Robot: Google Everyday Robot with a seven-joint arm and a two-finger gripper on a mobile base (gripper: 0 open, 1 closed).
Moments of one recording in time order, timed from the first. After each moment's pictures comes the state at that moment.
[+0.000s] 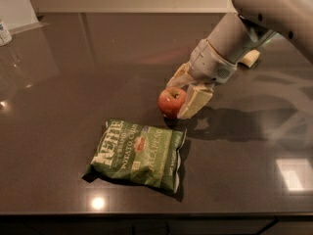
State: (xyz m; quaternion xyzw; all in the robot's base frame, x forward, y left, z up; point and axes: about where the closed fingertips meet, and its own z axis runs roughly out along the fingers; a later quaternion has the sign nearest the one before) arm 0.508 -0.066 0.868 -0.76 0.59 0.19 0.20
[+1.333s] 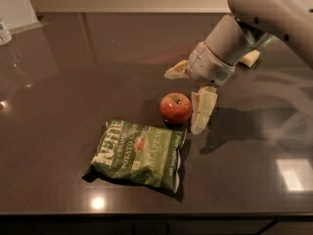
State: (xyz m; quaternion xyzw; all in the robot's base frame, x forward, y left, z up) arm 0.508 -0.063 0.862 -0.77 0.58 0.19 0.19
